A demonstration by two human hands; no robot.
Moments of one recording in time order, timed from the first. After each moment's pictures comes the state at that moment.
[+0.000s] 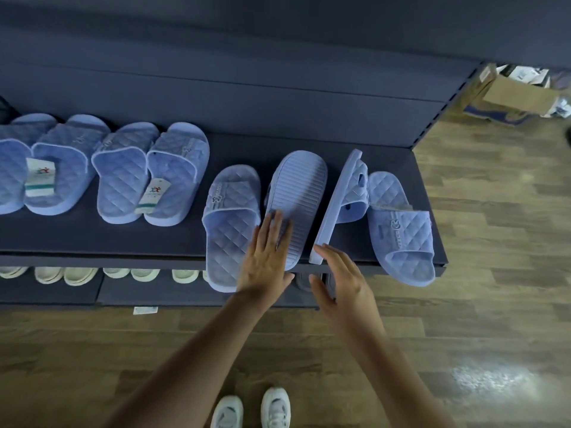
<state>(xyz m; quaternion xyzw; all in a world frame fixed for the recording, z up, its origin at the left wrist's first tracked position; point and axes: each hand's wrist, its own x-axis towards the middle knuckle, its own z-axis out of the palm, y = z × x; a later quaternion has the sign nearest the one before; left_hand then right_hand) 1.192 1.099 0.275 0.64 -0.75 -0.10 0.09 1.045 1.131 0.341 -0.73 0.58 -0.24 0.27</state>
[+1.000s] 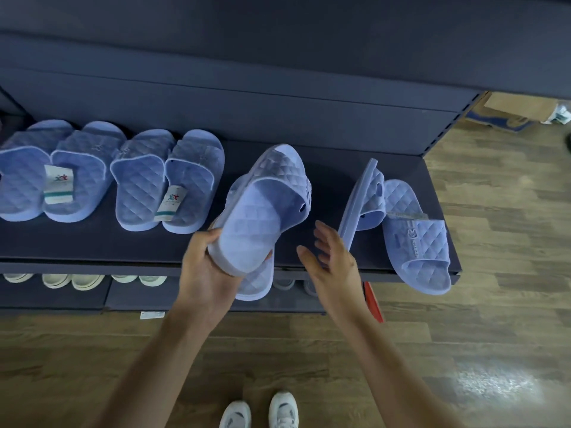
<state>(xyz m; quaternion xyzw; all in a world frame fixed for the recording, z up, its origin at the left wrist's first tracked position) 1.268 1.125 0.360 0.50 -0.22 -0.60 0.58 1.105 1.100 0.359 -0.59 0.63 -0.28 0.42</state>
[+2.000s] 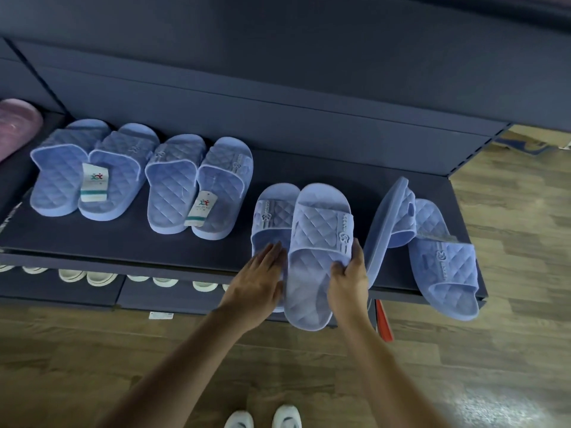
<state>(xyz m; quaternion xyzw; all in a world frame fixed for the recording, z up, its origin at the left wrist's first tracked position) 1.291 1.115 0.269 0.60 -0.77 -0.15 0.15 1.138 1.086 0.325 -0.49 0.71 -0.32 0.41</state>
